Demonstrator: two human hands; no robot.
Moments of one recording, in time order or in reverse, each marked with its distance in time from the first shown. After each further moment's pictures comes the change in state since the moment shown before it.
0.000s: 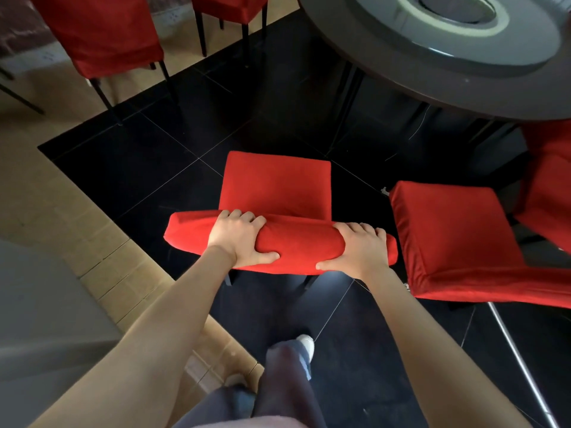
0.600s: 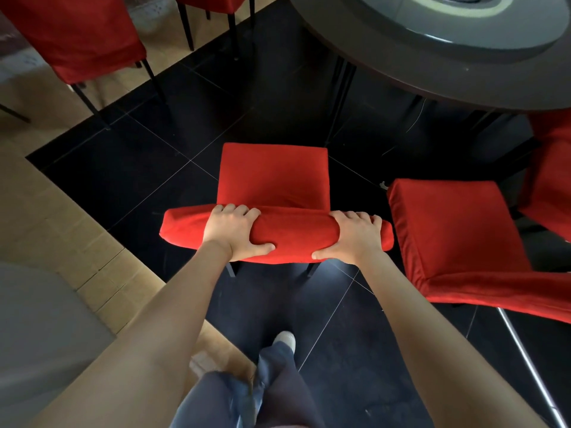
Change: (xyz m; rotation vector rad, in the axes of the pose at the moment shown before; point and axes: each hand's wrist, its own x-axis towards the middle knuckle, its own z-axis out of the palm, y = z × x) left_hand 0.074 0.003 -0.017 -0.019 -0.039 -0.042; right_hand 0.072 0.027 -0.024 -0.002 -0.049 0.031
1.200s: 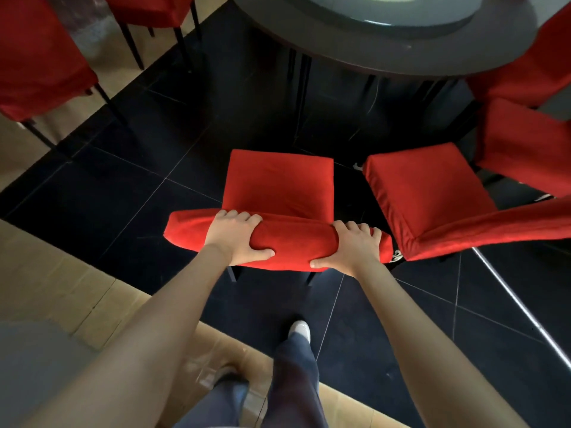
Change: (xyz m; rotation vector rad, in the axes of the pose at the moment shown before) left_hand -0.026 -0.027 0.008 0.051 -0.008 0.269; right_hand -0.088 -0.050 0.026 0.123 -0.024 0.255
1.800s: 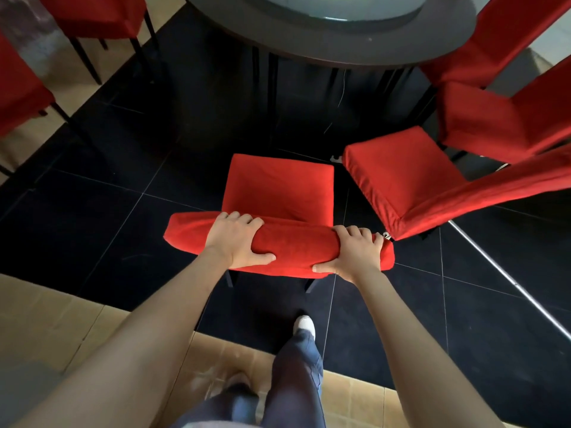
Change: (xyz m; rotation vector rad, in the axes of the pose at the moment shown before) left_hand -0.008 -0.018 0.006 0.082 0.052 0.202; right_hand -0.047 -0.029 0.025 0.061 0.076 0.183
